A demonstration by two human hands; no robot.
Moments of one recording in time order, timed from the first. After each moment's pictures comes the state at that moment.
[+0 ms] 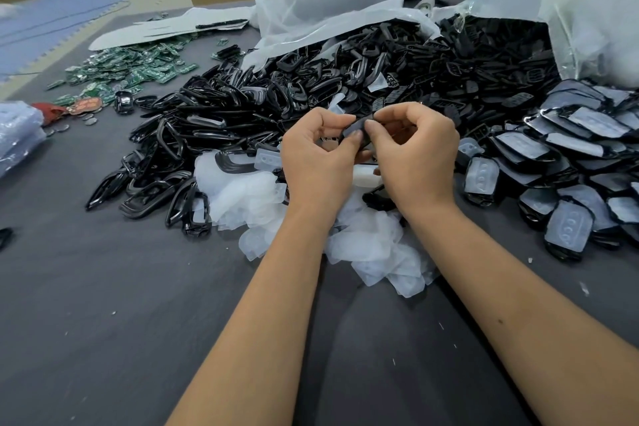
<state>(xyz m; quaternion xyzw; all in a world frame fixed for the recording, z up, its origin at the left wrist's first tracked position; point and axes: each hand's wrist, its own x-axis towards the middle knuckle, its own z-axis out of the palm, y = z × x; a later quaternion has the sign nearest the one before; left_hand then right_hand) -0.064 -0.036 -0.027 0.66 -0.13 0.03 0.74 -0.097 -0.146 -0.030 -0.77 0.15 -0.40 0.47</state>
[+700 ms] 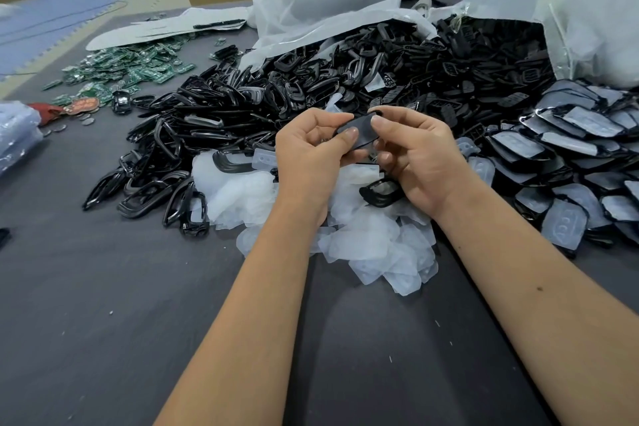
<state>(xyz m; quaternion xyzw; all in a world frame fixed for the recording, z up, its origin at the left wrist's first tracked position) -0.060 -0.029 -0.021 0.61 -0.14 -0.05 0.78 -0.100 -0.168 -0.021 -0.51 0.12 -0.14 0.84</state>
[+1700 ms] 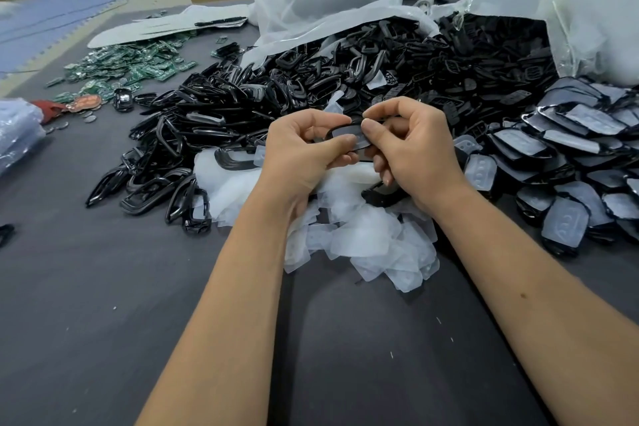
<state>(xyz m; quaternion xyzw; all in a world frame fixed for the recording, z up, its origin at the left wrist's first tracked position) -0.052 -0.011 -0.011 0.65 -0.15 -0.11 0.74 -0.096 -0.167 -0.034 -0.75 0.05 -0.24 0.61</state>
